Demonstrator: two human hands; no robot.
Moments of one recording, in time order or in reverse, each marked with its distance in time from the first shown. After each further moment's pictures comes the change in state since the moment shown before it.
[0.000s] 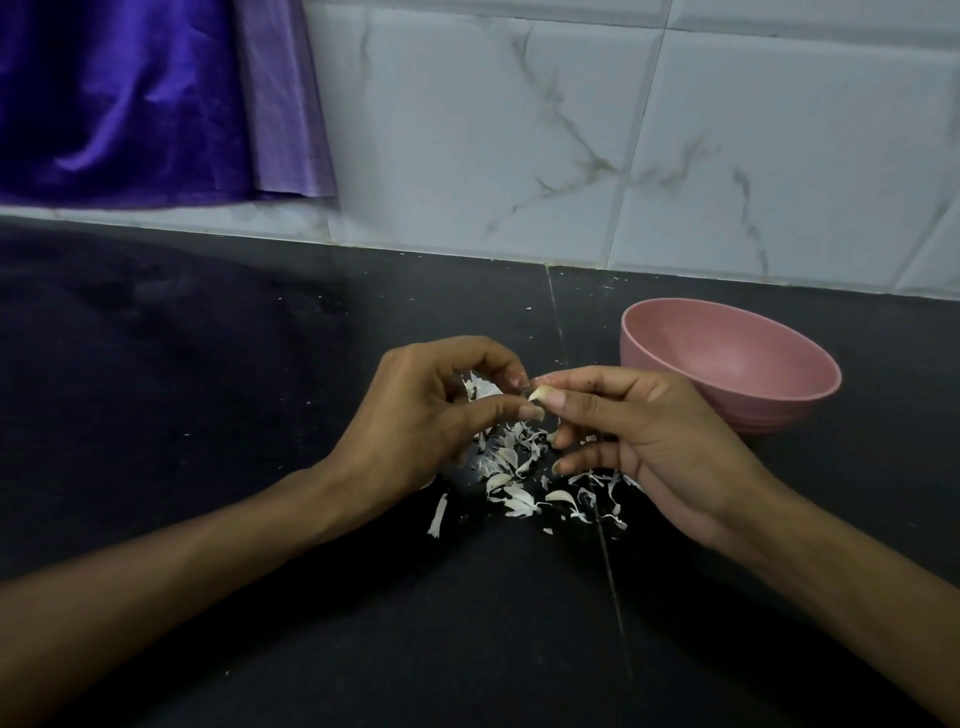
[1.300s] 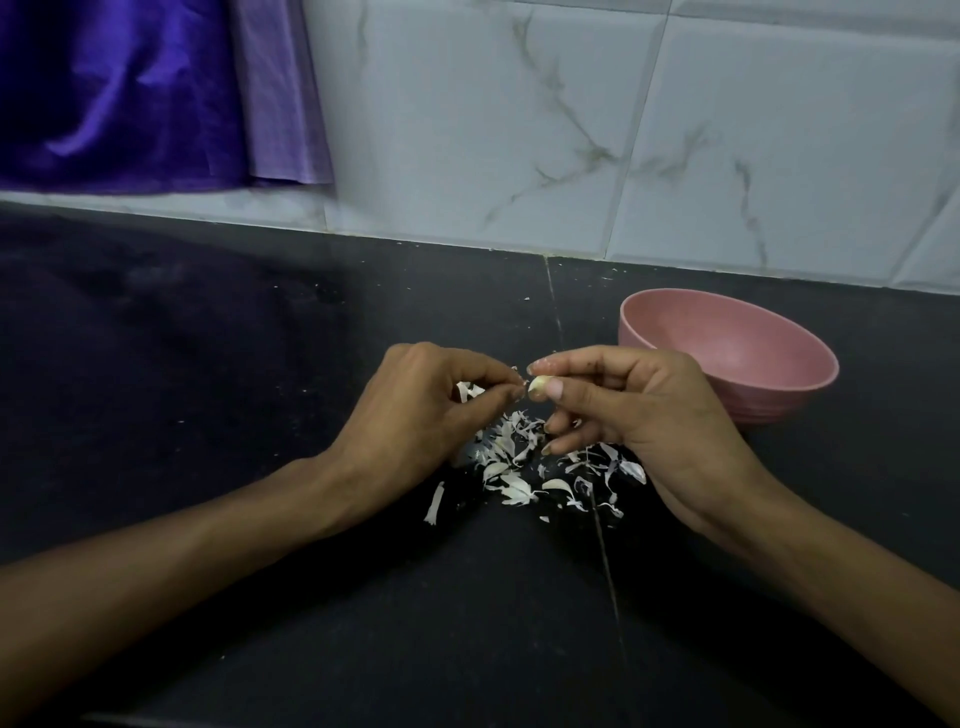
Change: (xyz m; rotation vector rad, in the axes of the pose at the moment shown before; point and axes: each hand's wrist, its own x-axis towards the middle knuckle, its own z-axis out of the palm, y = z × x) left_hand -0.002 -0.004 0.002 0.252 -0.029 -0.003; right_hand 0.002 0.001 0.002 -0.146 0.053 -0.158
